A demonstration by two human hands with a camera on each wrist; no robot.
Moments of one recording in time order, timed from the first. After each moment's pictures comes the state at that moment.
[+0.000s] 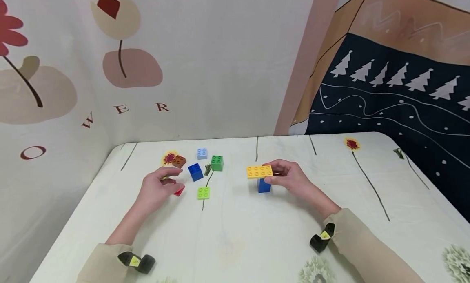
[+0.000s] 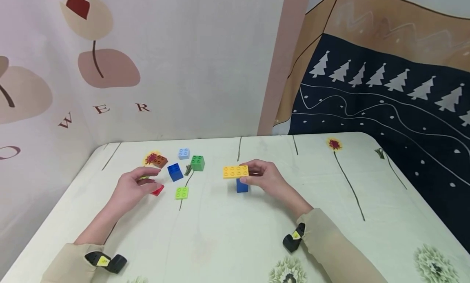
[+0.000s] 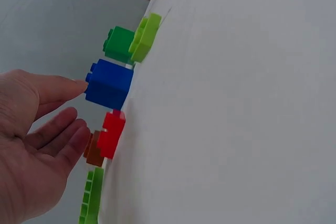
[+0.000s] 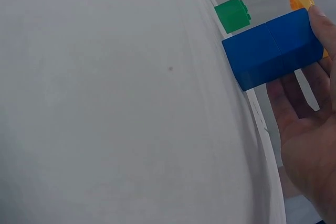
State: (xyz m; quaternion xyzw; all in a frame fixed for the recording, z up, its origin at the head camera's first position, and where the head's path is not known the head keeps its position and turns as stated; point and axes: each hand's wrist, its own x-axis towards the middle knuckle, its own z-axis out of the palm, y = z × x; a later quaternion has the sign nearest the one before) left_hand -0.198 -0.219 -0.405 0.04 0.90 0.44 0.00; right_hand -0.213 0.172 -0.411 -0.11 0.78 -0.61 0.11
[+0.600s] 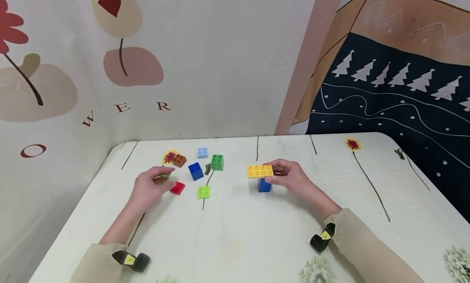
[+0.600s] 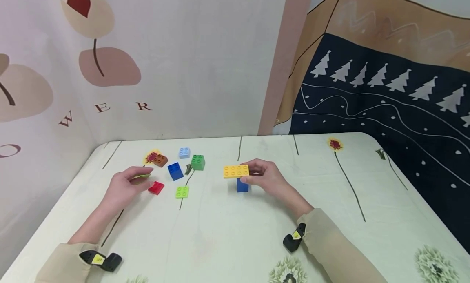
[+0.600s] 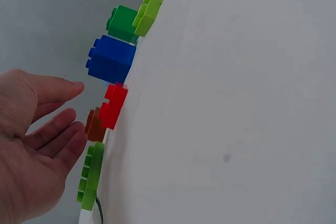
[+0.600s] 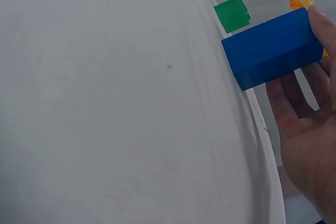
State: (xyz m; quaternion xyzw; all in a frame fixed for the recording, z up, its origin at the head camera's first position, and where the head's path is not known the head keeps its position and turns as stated) left_hand -0.197 -0.238 -0.407 0.04 0.91 0.42 -0.02; right_hand -0.215 0.172 -0.412 -0.12 0.77 -0.61 0.11
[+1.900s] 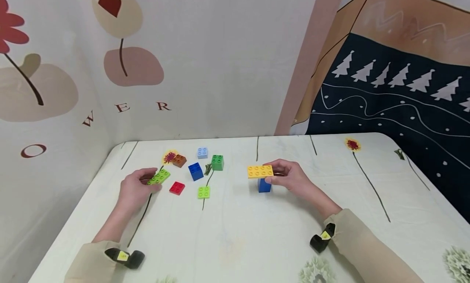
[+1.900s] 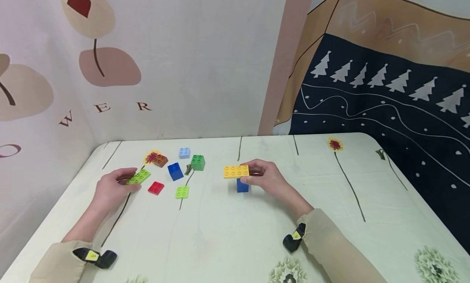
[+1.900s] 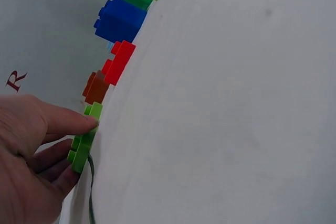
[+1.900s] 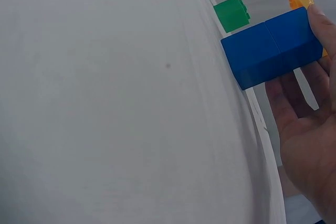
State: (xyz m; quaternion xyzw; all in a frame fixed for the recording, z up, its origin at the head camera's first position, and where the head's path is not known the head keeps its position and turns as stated) left_hand -0.202 -0.268 -0.415 -0.03 0.92 0.39 -0.04; right_hand -0.215 0.173 -0.413 -0.12 0.77 -0.62 0.11
